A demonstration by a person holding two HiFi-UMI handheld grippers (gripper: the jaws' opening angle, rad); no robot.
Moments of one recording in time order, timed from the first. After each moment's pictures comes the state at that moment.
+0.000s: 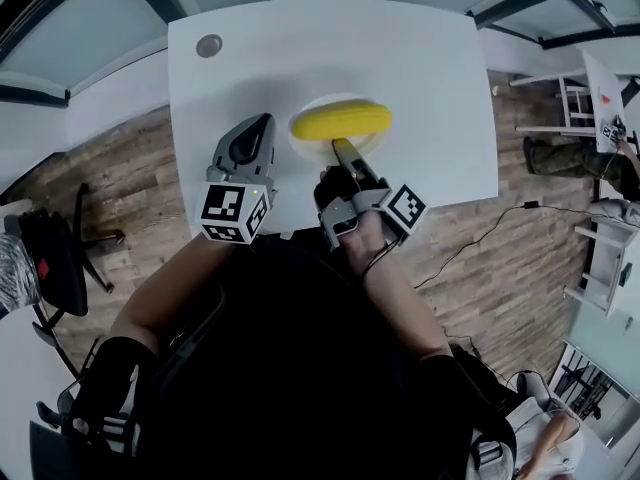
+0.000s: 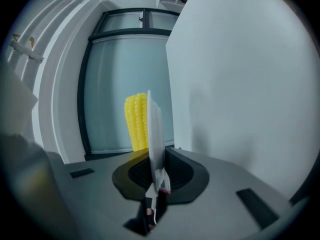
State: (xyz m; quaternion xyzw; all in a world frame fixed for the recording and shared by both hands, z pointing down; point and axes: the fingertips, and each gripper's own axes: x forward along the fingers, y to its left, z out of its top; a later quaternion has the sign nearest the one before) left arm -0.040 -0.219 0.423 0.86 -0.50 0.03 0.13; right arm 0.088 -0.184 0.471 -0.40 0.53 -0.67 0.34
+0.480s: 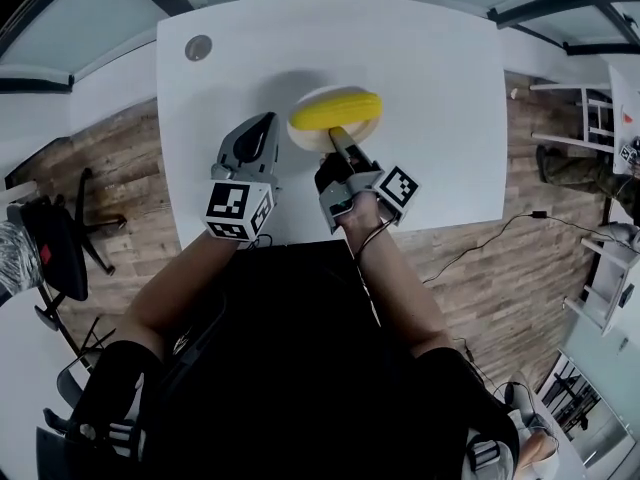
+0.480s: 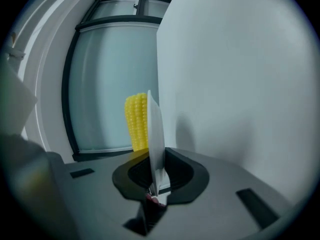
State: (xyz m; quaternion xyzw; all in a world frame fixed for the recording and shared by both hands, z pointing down) left arm -0.017 -0.291 0.471 0.84 -0.52 0.08 0.17; right arm 0.102 -0.275 0.551 -0.40 0.52 -0.71 0.27
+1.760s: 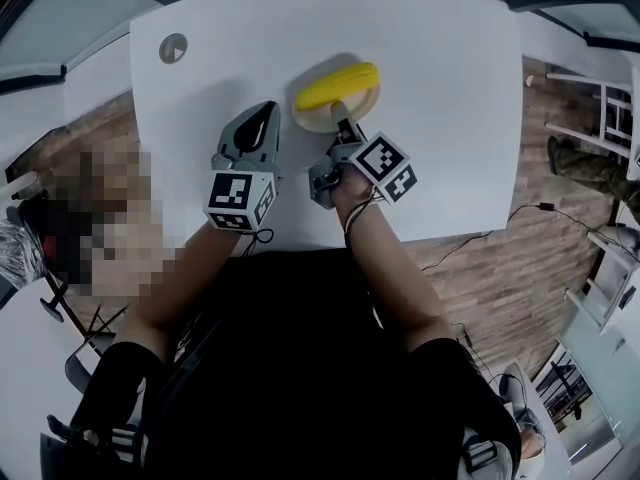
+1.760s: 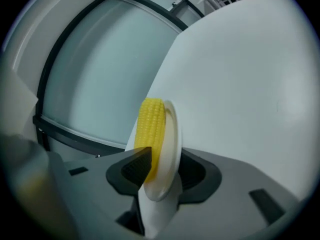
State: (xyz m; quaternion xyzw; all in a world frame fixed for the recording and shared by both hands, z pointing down) left arm 0.007 -0.334 0.527 0.82 -0.52 0.12 0.20; right arm 0.133 -0.336 0.612 -0.54 0.56 -0.62 0.10
